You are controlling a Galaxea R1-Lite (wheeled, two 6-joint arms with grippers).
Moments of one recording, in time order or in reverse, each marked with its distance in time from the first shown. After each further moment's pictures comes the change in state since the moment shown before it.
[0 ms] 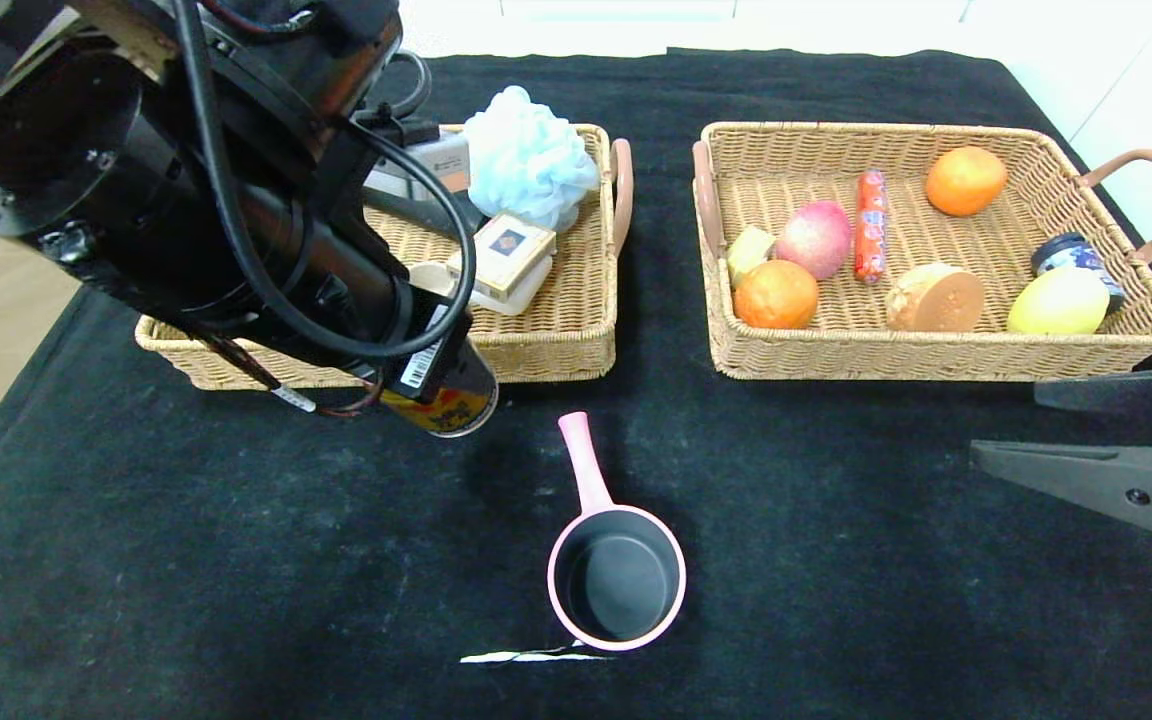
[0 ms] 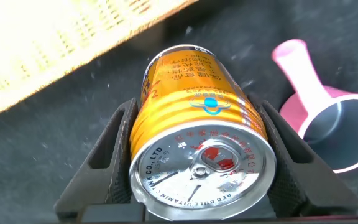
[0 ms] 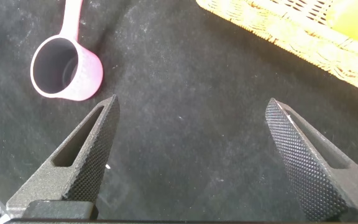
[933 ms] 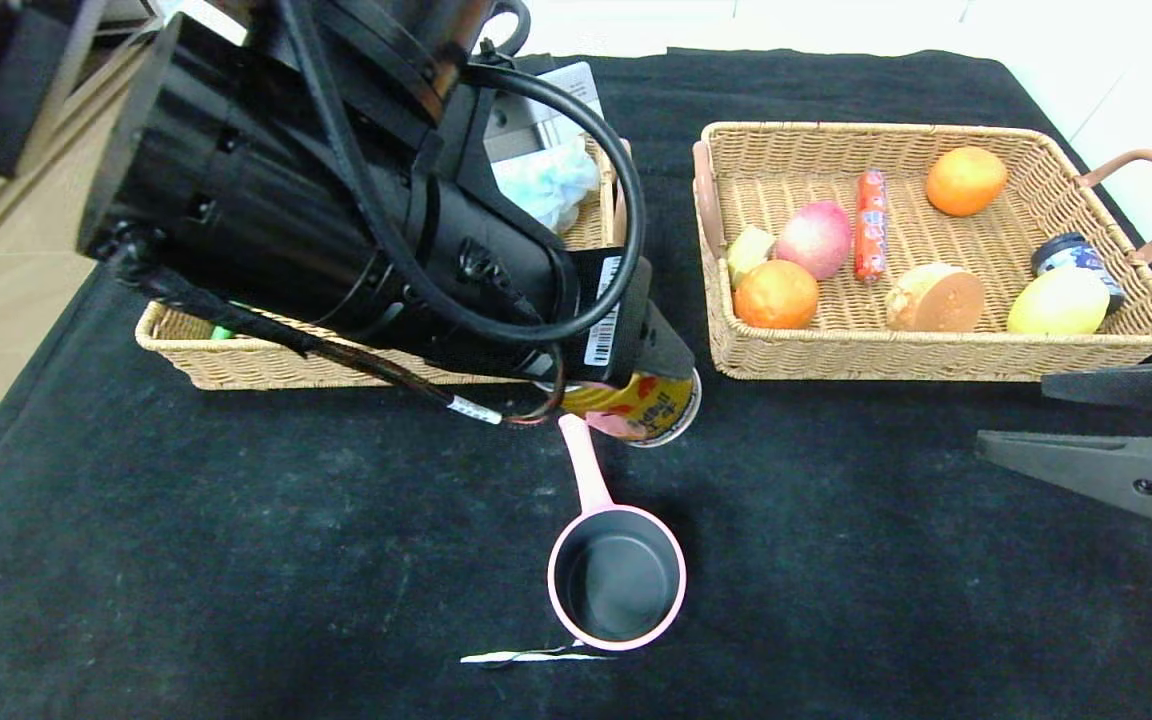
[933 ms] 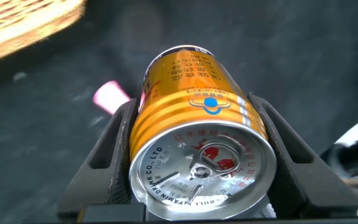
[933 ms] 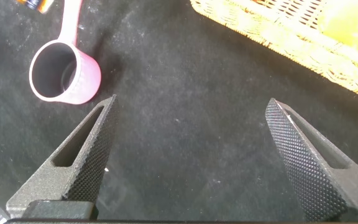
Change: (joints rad) left arm -0.186 0.011 0.030 -0.234 -0.239 -0.267; right arm -0.010 -0.004 -0.007 -0.003 0.000 0.002
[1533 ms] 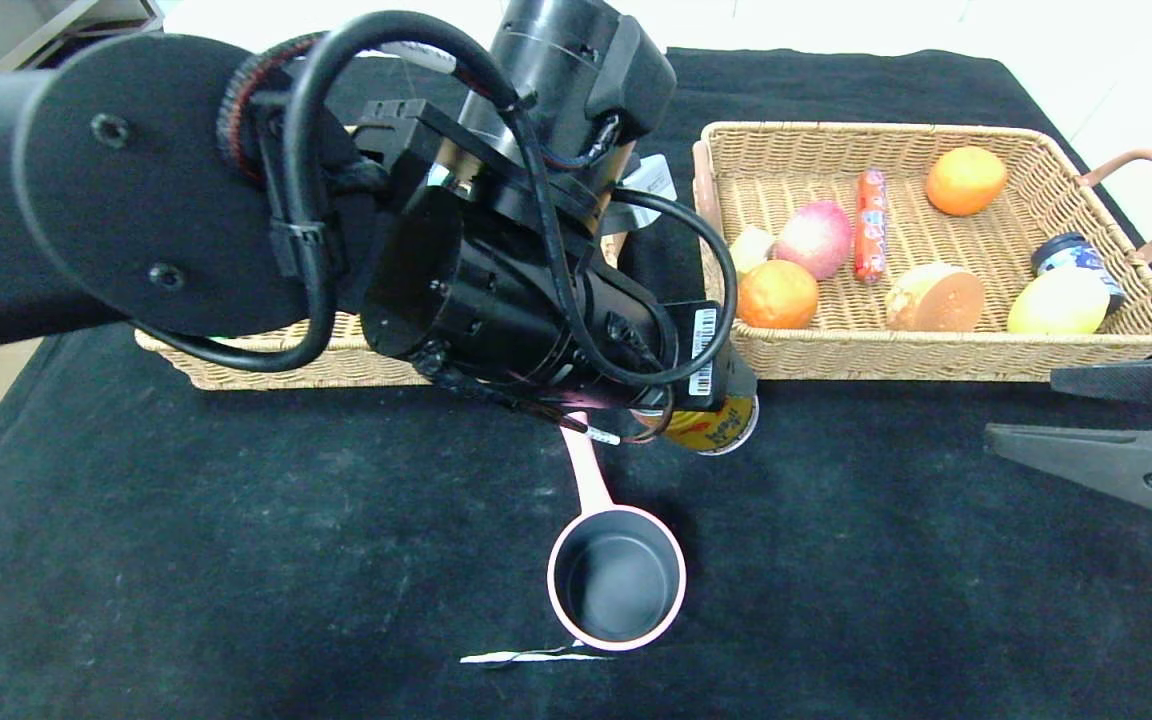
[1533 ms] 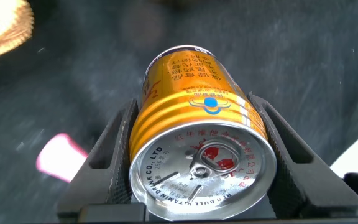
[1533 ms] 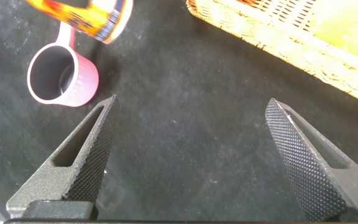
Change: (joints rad) left arm -0.011 0.117 0.082 -0.237 -0.019 -0.063; right arm -0.010 -0.008 -0.002 -0.002 0.000 0.000
